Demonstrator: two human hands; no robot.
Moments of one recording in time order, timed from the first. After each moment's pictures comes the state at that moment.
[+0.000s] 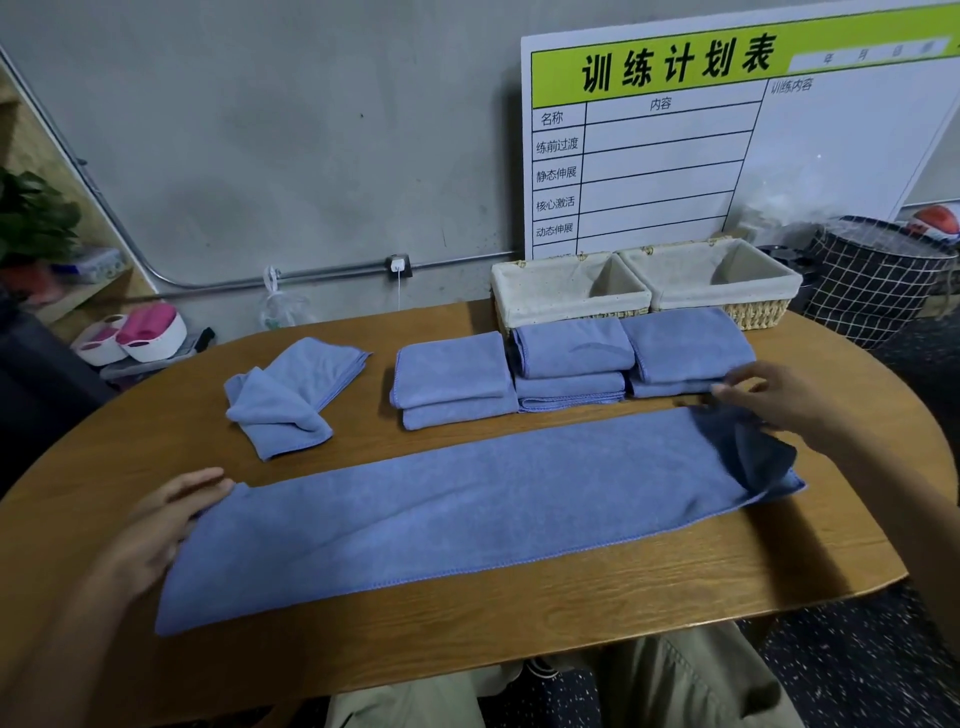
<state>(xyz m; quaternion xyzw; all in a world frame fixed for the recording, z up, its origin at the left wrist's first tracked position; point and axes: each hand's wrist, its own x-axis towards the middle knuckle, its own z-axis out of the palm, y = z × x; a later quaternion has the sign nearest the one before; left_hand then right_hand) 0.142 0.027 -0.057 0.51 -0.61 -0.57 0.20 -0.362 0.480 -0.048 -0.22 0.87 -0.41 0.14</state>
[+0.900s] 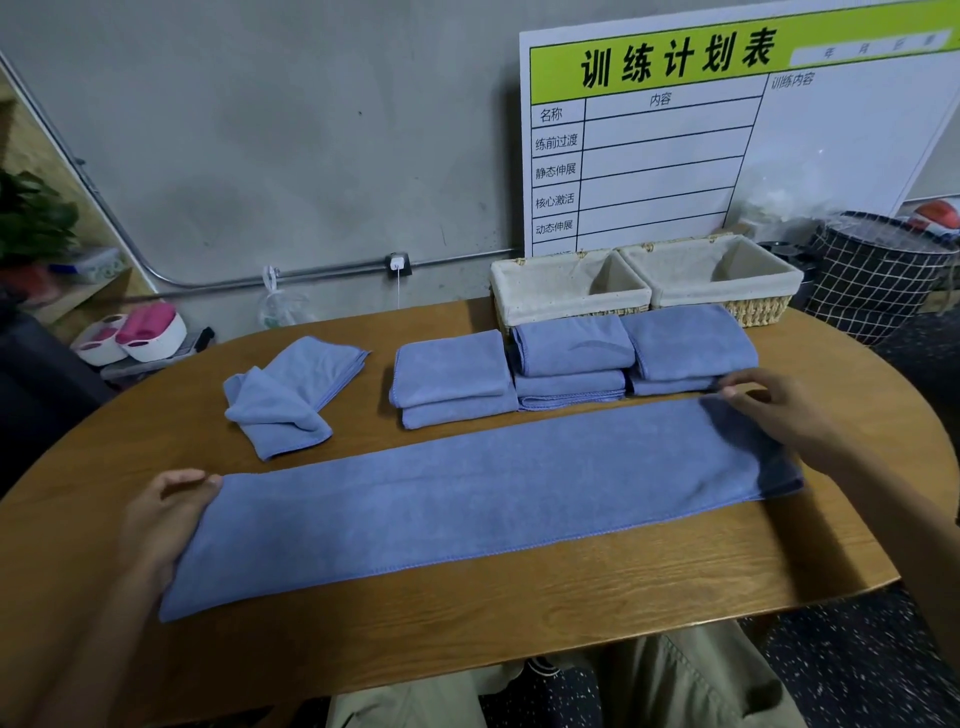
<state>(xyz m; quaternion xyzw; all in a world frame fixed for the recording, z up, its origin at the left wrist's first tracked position) 0.132 0.022 -0.082 0.57 -0.65 -0.39 0.32 -0.355 0.486 -0.068 -0.28 0.85 -0.43 0.08</state>
